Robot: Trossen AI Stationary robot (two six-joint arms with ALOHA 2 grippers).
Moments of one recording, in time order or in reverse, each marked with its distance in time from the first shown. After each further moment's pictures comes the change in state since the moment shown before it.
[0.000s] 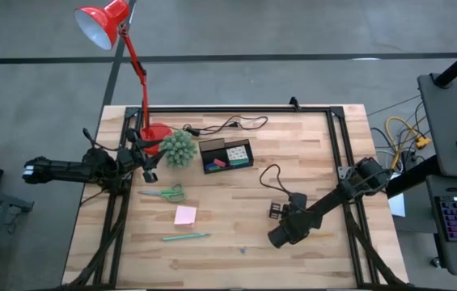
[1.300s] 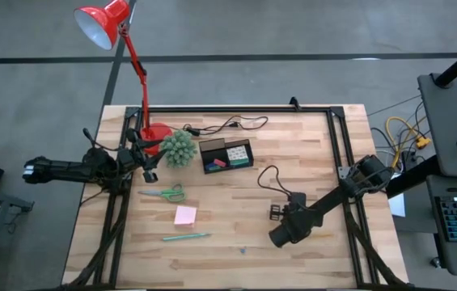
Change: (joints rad) left arm 0.000 0.000 -0.001 0.000 0.000 0.002; right arm 0.000 -0.048 -0.002 -0.022 0.007 -0.091
